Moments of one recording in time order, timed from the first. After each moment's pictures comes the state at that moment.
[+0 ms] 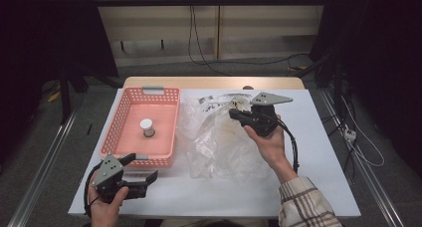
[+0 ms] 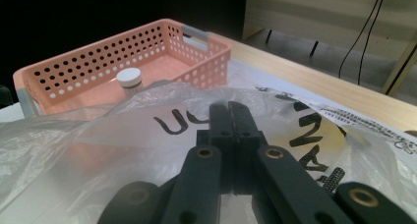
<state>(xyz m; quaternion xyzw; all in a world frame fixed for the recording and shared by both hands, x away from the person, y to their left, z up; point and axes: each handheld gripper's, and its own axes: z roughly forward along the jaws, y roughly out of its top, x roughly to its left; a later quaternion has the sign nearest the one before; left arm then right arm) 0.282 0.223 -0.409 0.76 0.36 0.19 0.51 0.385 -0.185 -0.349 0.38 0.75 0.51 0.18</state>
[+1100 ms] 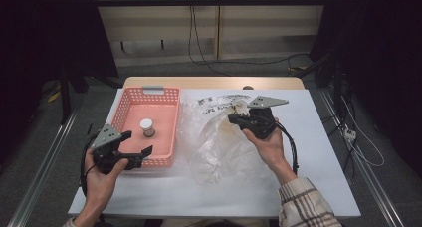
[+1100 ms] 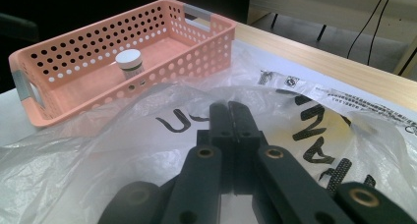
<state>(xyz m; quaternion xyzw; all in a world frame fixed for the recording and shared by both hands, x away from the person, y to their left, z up) 0.350 0.225 -0.372 0.79 0.37 0.18 0.46 0.387 -0.183 -0.363 0.38 0.77 0.49 0.16</state>
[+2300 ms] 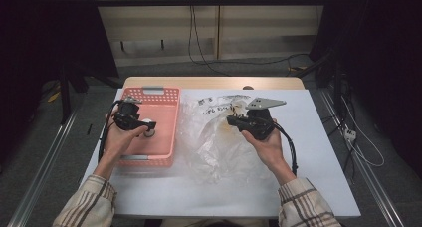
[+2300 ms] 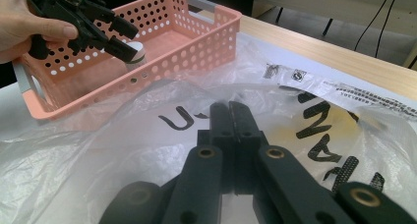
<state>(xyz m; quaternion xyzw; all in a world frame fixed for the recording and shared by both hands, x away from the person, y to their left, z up) 0.481 0.217 -0.415 0.84 0.44 0.13 0.29 0.389 -0.180 -0.370 0.38 0.77 0.48 0.15</state>
